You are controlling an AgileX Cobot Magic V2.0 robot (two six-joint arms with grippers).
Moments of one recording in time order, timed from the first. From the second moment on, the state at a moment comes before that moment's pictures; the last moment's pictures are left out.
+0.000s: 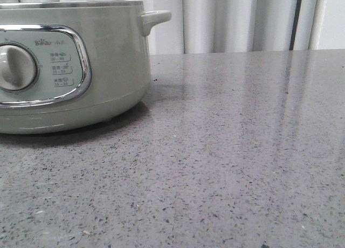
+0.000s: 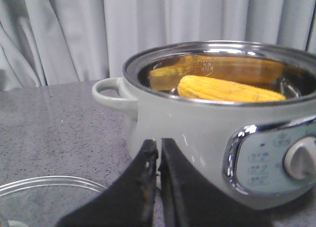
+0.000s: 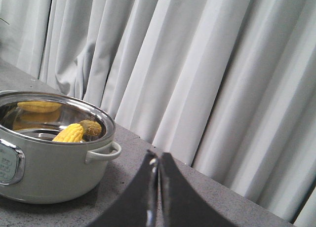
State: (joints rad) left arm -0.22 0.17 -0.22 -0.14 0.17 0.16; right arm 0.62 0.28 -0.63 -0.32 0.30 -0.07
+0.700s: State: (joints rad) left arm -0.22 -0.01 0.00 -0.14 0.31 0.16; right arm 0.62 0.27 -0.63 -0.32 0.30 -0.07
